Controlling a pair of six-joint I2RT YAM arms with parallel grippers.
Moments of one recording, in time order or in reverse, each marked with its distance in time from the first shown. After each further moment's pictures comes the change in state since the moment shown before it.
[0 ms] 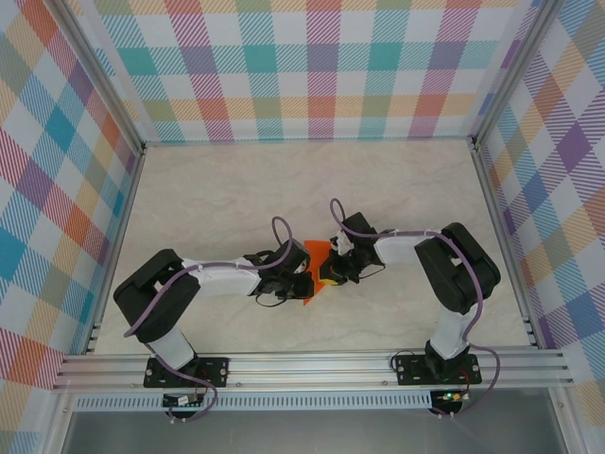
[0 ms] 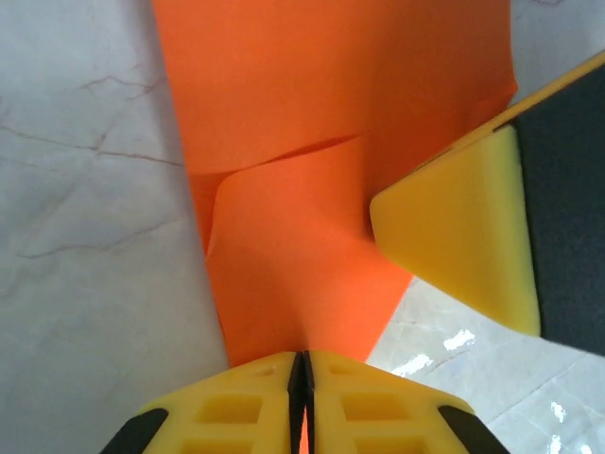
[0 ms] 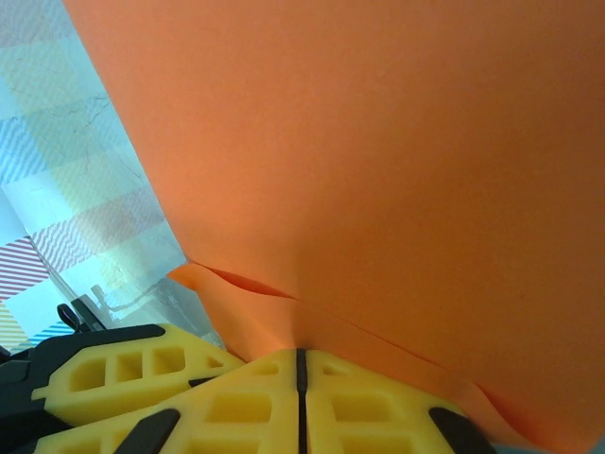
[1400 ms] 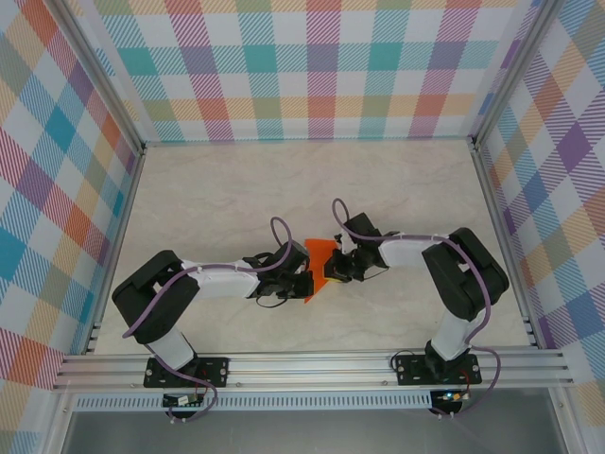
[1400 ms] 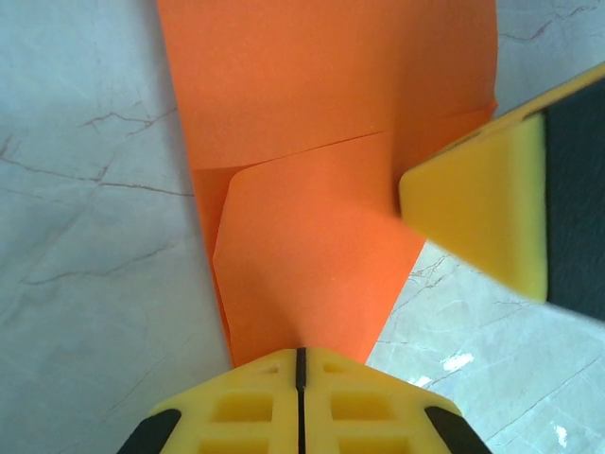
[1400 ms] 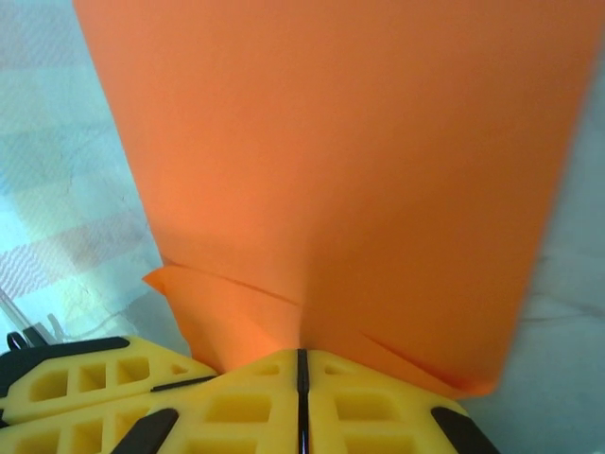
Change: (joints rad) left arm -0.002 -0.006 -0.034 0.067 -0.036 -0.006; right arm -0.026 -0.064 -0.039 0.018 0.111 -0.053
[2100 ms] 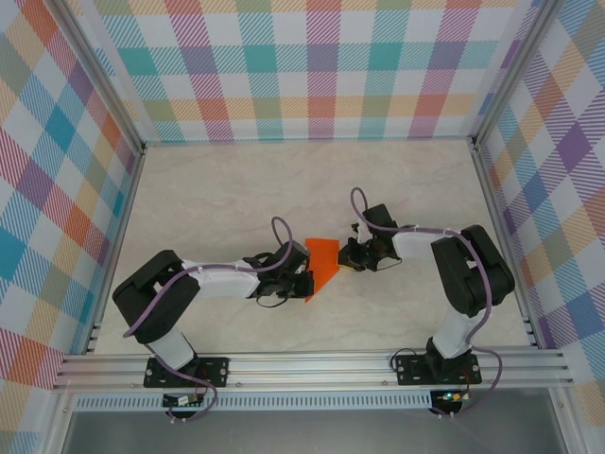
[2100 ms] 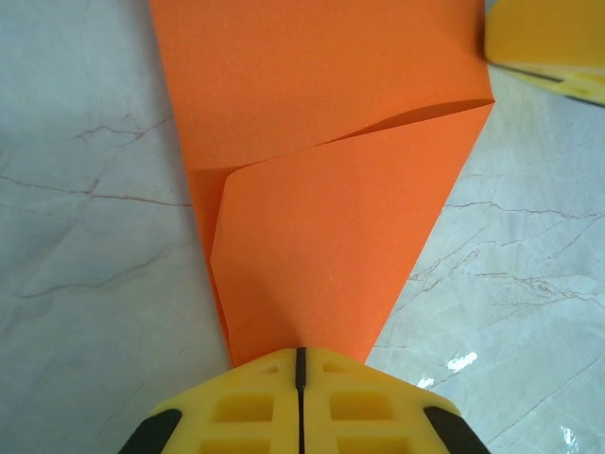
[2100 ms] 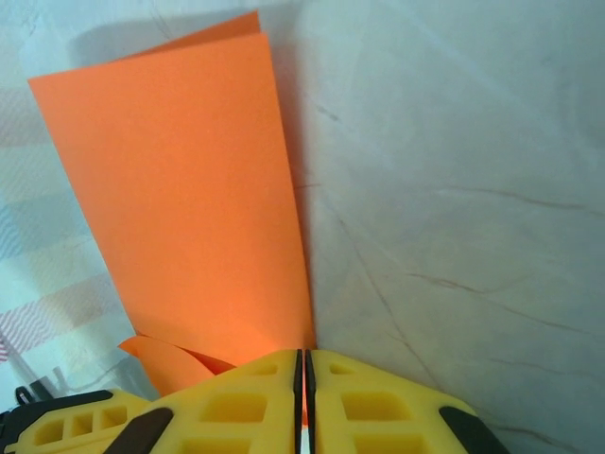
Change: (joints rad) left arm 0.000 0.003 -0.002 0.011 0.000 0.018; right arm -0.140 -0.009 0.008 -0.010 0.006 -0.071
